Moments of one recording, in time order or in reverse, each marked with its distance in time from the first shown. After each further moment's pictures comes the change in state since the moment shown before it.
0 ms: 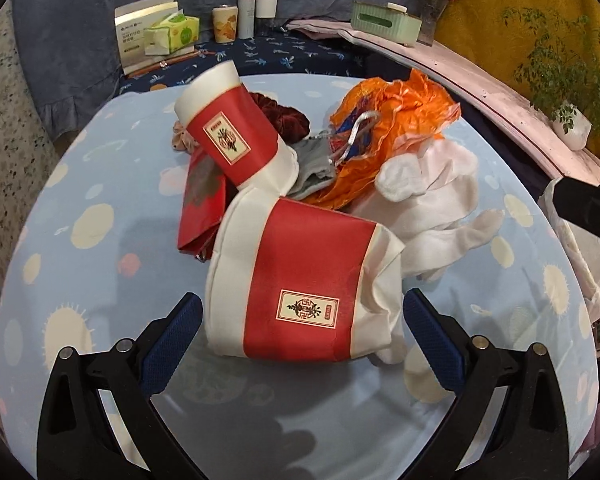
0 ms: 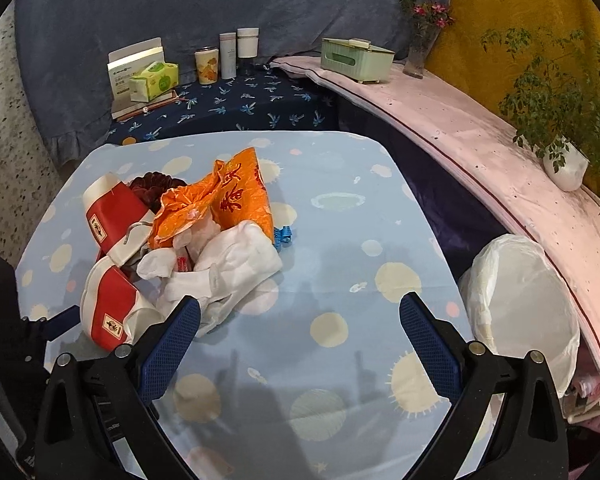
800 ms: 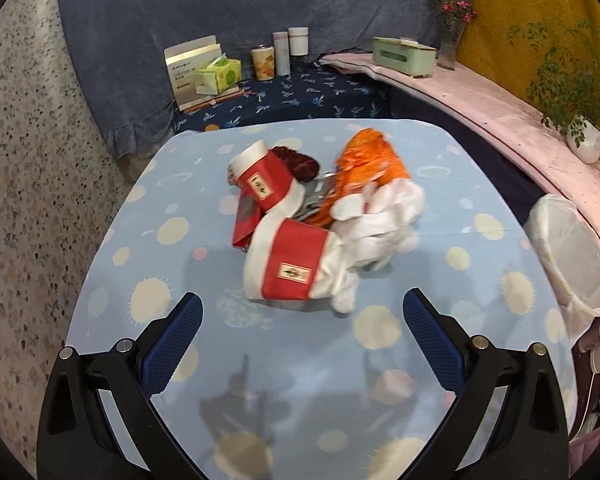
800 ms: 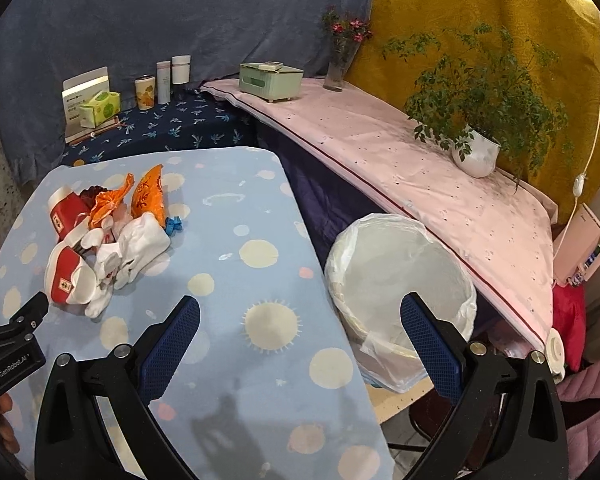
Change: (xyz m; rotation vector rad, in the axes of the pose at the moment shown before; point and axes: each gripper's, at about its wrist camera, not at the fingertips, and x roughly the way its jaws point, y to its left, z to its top) left arm -0.107 -0.049 -0.006 -0.026 -0.079 0.197; right arm -0.092 -0.093 -0.042 0.076 -0.072 -0.185
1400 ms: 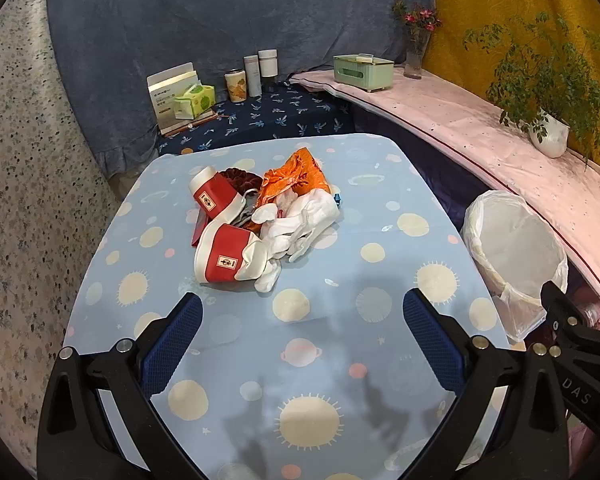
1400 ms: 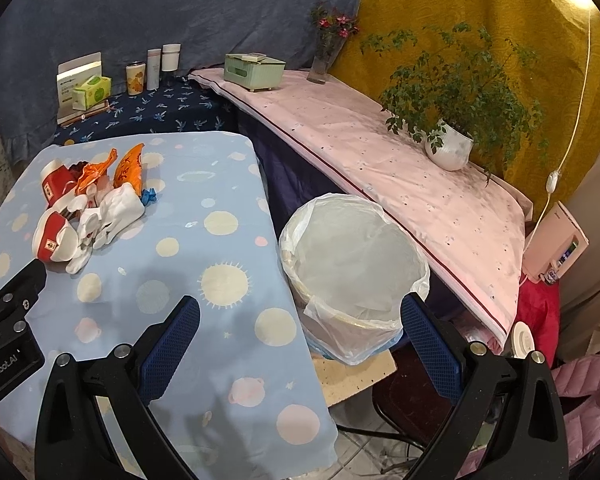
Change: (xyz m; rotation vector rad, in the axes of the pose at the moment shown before) left arm -0.090 -0.089 -0.013 0.046 -0.053 -0.024; right arm -0.042 -0.055 -0.030 -0.038 0.023 -0.082
